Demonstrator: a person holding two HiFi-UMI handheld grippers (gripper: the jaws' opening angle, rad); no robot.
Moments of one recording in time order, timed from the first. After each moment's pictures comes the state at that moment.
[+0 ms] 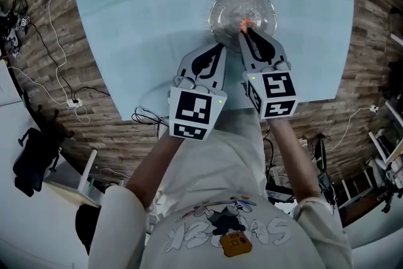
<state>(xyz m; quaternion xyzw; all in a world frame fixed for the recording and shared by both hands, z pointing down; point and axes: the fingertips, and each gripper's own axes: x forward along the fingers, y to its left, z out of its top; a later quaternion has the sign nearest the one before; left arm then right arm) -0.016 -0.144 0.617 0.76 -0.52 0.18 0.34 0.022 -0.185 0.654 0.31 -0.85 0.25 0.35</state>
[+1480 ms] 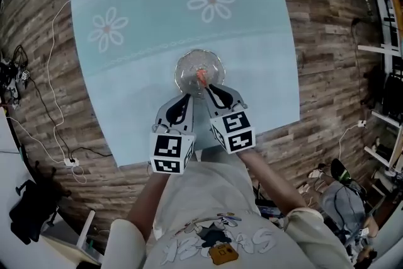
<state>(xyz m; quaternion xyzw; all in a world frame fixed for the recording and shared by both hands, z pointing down) -0.007 -0.163 0.562 0.76 -0.54 0.17 0.33 0.039 -0.188 0.600 0.31 -0.85 0.27 0.34</state>
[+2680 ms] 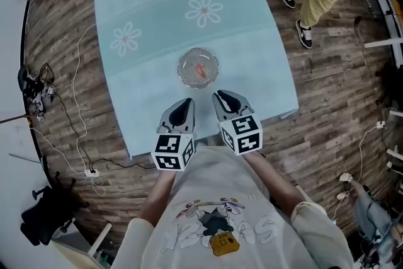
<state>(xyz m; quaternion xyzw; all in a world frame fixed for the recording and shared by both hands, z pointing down) 0.017 -0.102 0.485 0.76 -0.57 0.15 0.29 0.088 -0.132 0.512 0.34 -0.87 0.27 0.25</state>
